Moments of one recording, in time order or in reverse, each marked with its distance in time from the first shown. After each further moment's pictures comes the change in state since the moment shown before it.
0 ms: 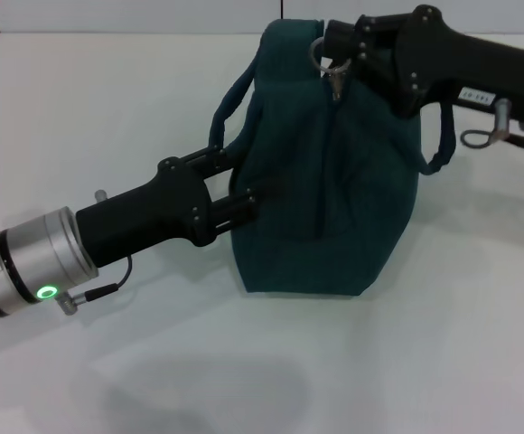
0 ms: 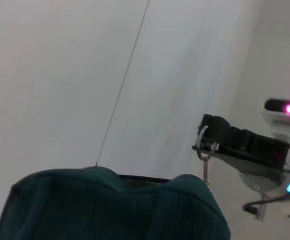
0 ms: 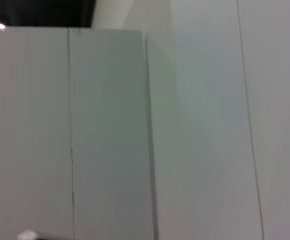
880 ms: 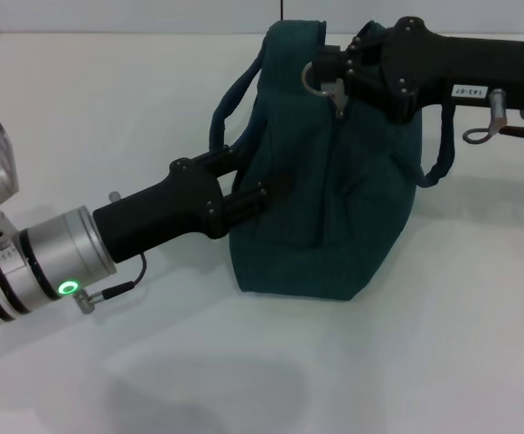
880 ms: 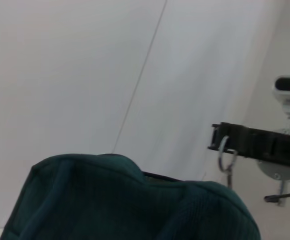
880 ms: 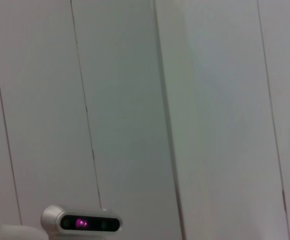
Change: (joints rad) left arm -0.028 -0.013 0.001 -0.054 -0.025 -0.068 0.000; right arm 0.027 0.016 0.221 -0.128 -0.400 -0.005 0.299
